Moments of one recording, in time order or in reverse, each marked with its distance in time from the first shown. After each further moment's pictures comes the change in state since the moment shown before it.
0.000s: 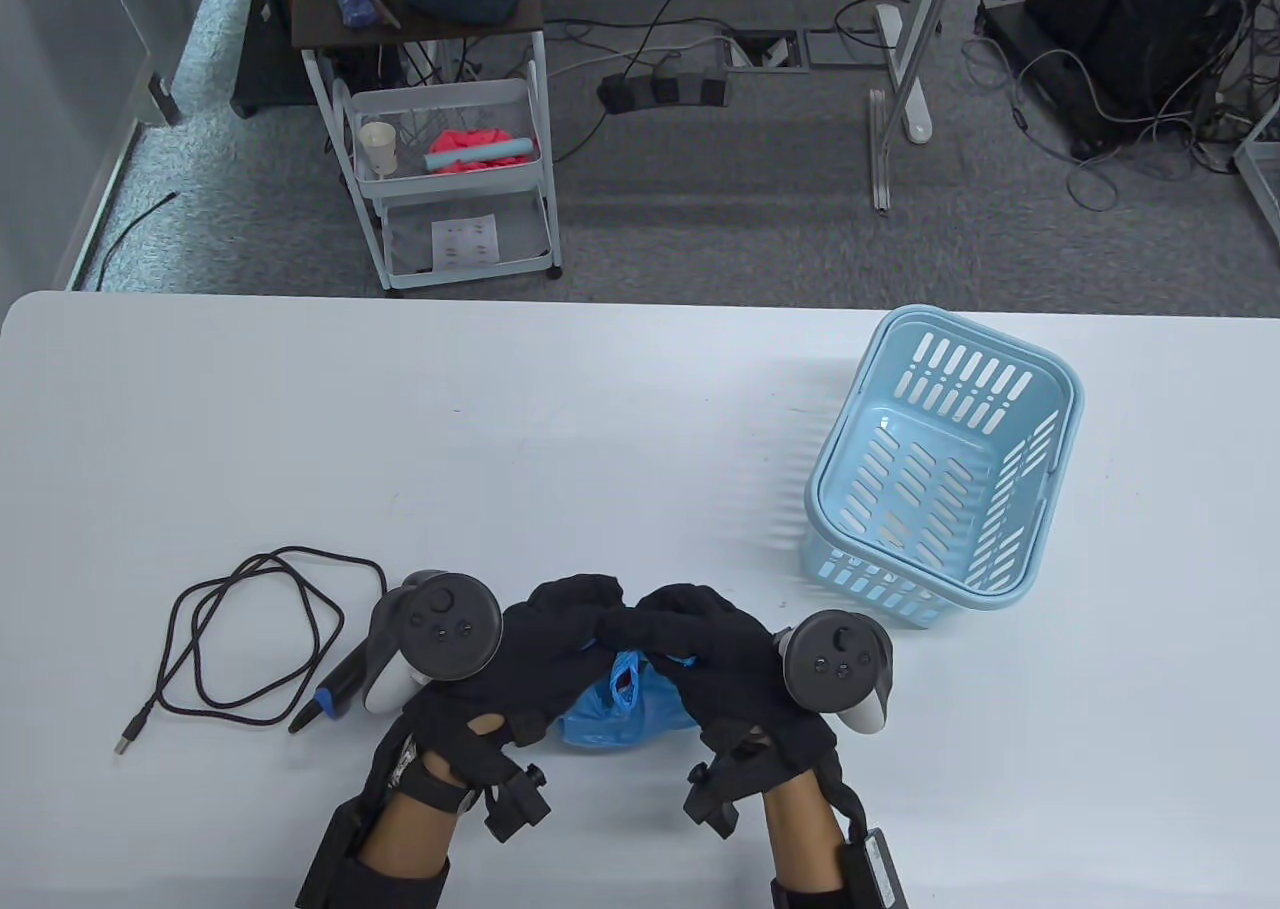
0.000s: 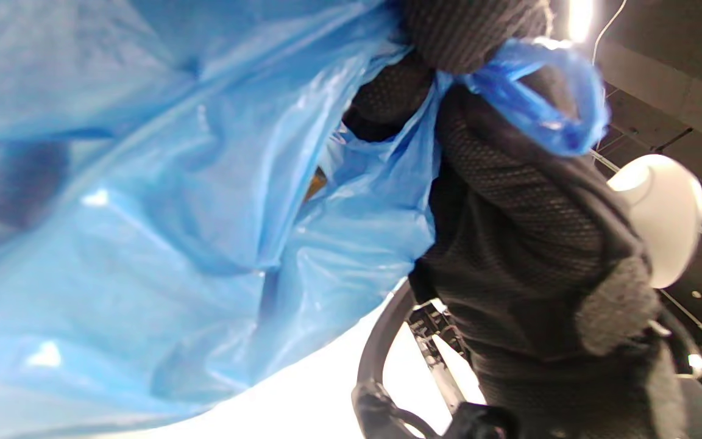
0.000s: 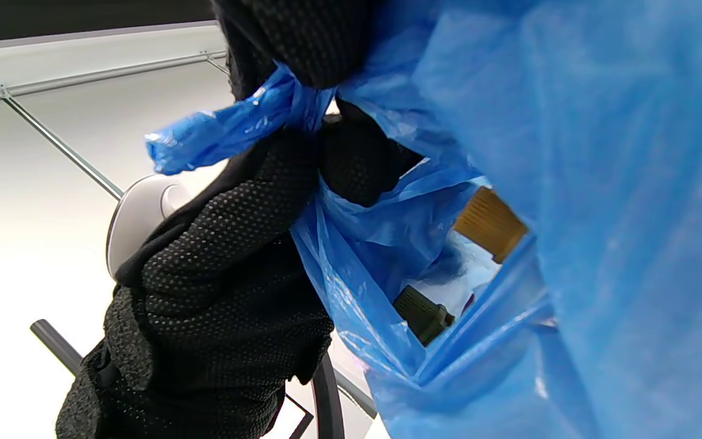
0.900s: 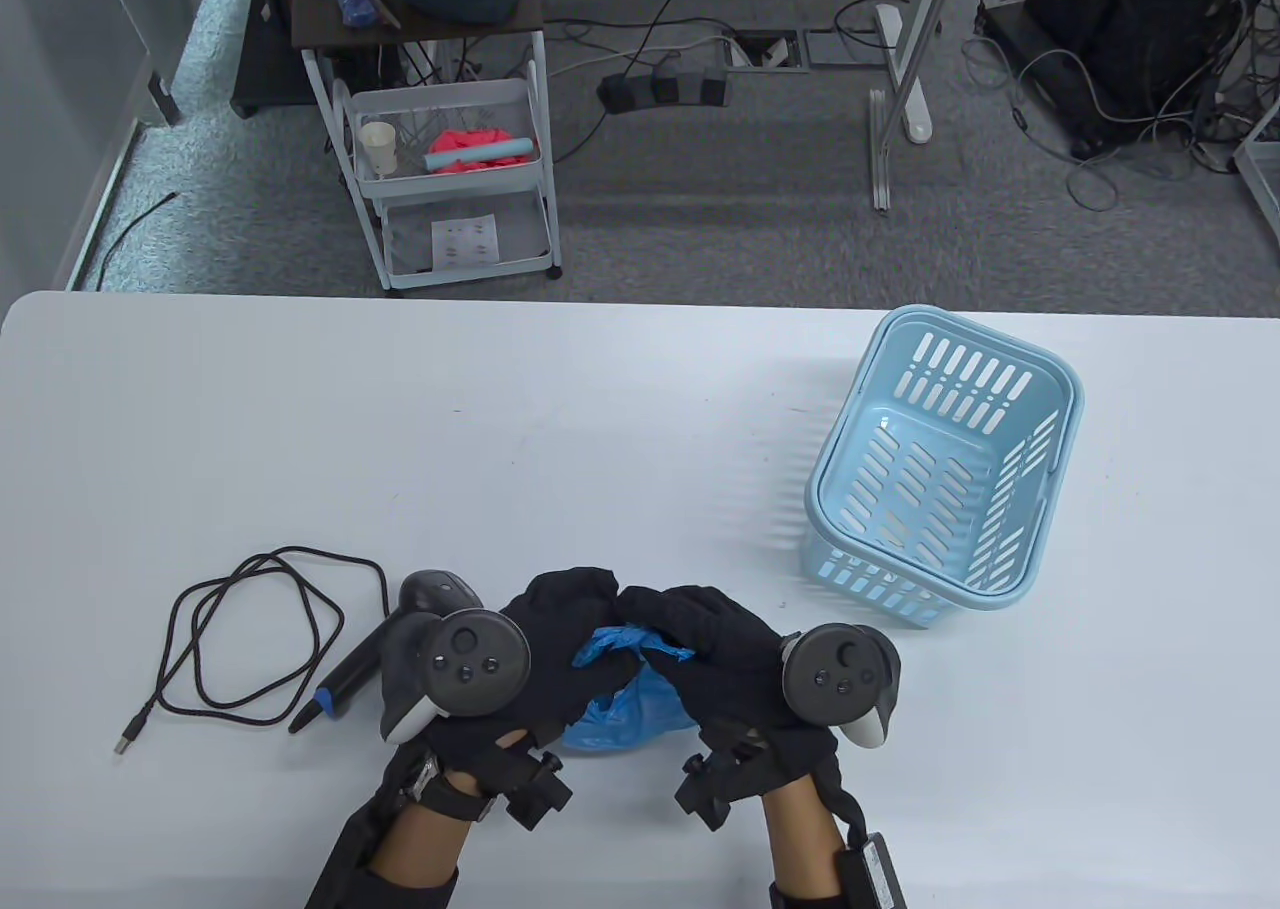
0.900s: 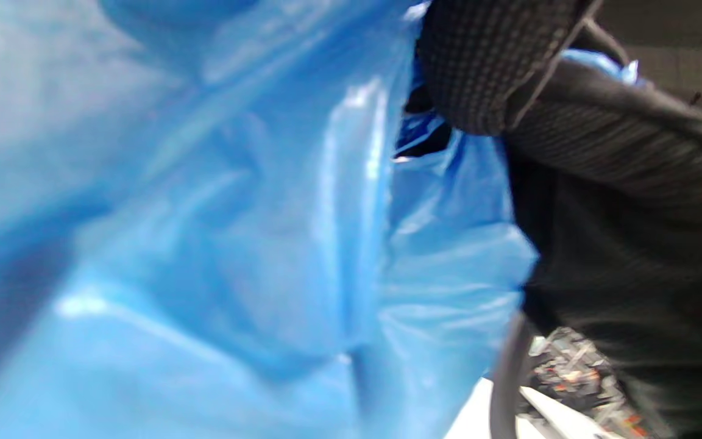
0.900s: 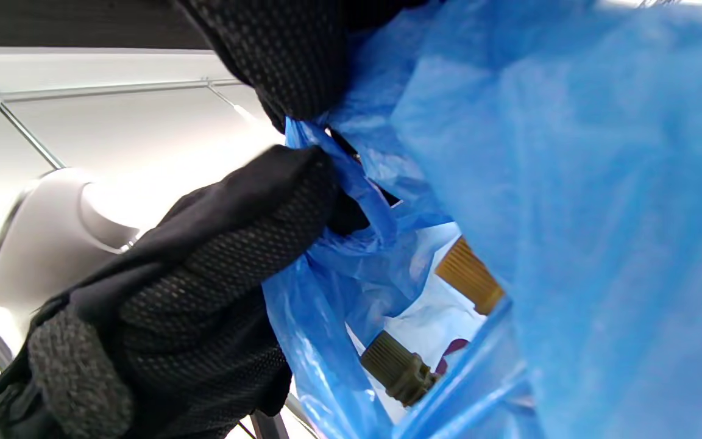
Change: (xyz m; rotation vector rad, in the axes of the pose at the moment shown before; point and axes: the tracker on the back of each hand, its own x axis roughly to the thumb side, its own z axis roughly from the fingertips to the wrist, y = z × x) left_hand 0.021 -0.011 0.005 0.242 0.007 -0.389; right_hand 0.007 -0.004 0.004 -0.111 0.014 0.067
